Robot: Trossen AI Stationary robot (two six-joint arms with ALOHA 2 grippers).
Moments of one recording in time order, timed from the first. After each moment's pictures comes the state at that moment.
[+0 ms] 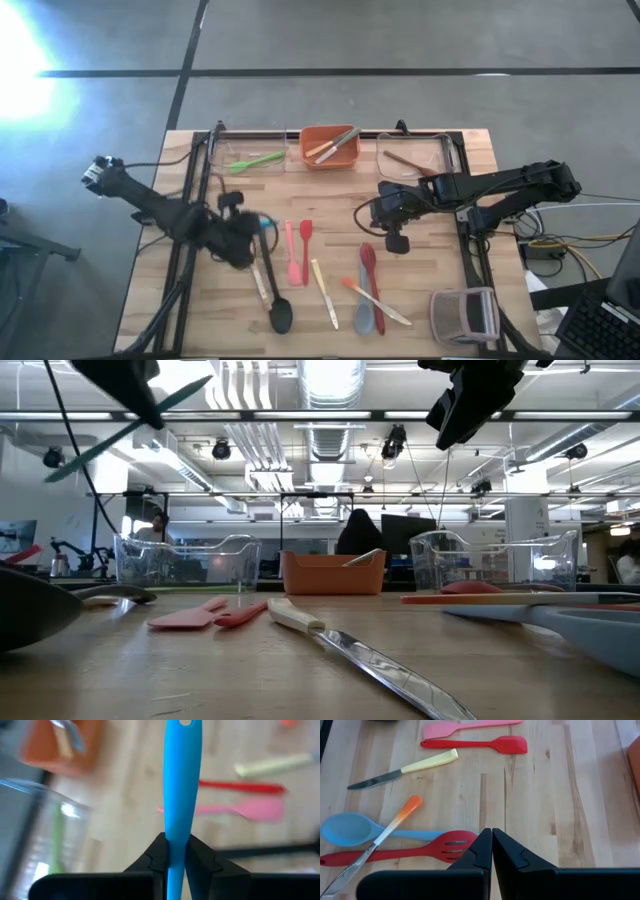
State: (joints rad) left arm -0.47 1.19 1.13 -1.09 -0.57 -0.52; right arm 0.09 1.30 1.07 -0.72 -0.02 0.09
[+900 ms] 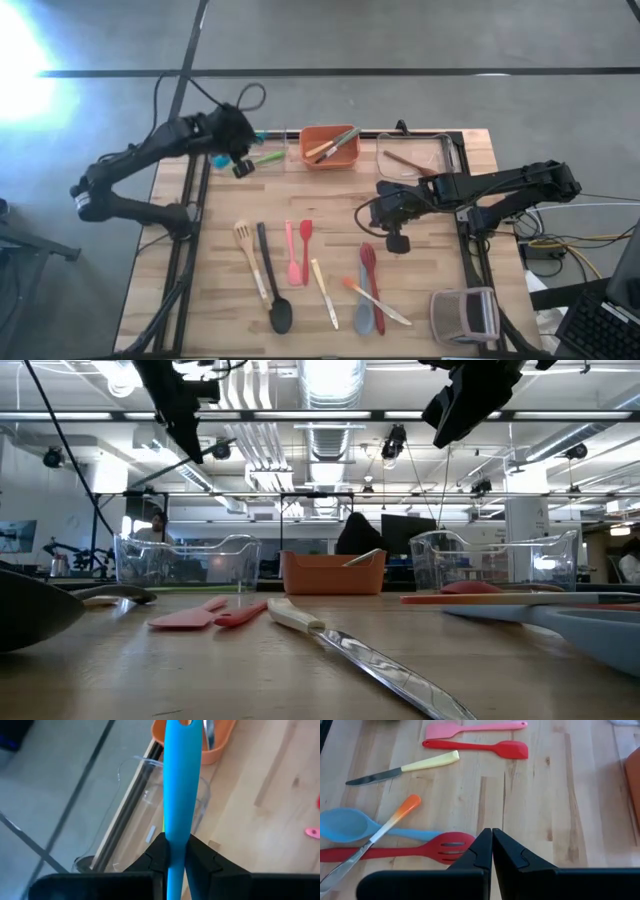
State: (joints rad) left arm 0.56 1.14 1.26 -1.03 -0.24 0.22; right arm 0.09 1.30 1.07 -0.70 -0.02 0.03
